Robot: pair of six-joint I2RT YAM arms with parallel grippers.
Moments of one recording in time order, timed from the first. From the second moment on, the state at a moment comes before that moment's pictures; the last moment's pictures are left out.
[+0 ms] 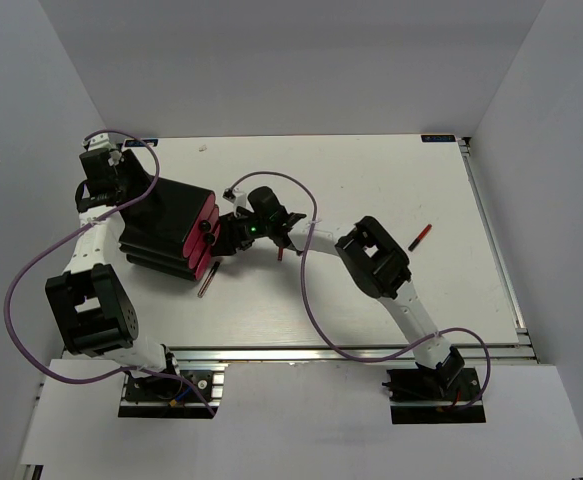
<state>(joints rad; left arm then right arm) 0.25 1.55 1.19 -0.17 0.10 -0.27 0.86 2.39 1.73 0.20 -0.63 0.46</state>
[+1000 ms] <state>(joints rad) 0.26 1.58 1.21 -0.15 0.13 -0.29 0.86 2.41 1.71 0.25 -0.60 0.44</state>
